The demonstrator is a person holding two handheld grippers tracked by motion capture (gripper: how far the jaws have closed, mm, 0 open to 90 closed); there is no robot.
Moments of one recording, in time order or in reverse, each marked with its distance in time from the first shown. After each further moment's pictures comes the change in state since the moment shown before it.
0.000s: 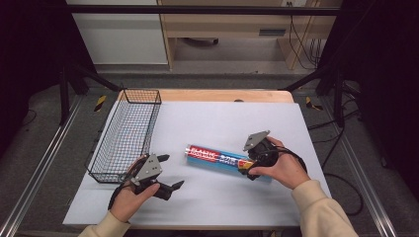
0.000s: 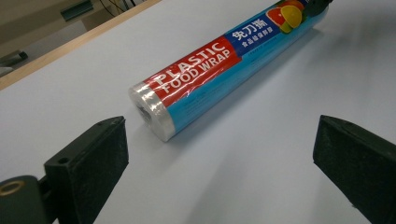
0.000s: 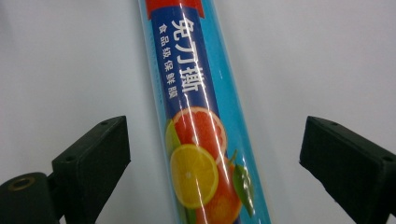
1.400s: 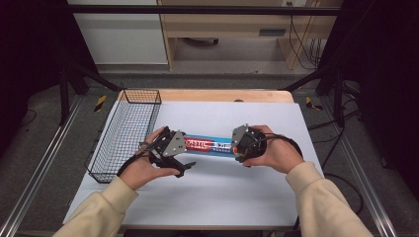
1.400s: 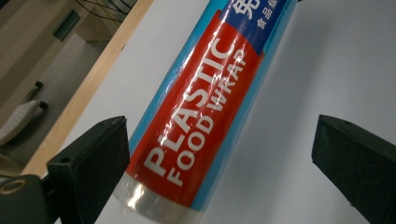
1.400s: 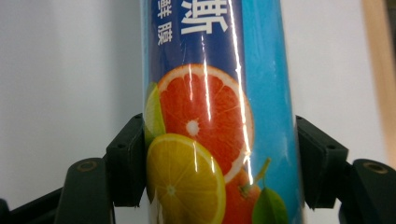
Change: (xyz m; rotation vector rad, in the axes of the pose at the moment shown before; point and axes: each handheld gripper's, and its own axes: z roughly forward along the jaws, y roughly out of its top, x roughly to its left) left arm 0.023 0.087 0.038 0.197 -0.004 0.342; right arm -0.003 0.055 -0.013 0.160 -0.075 -0.338
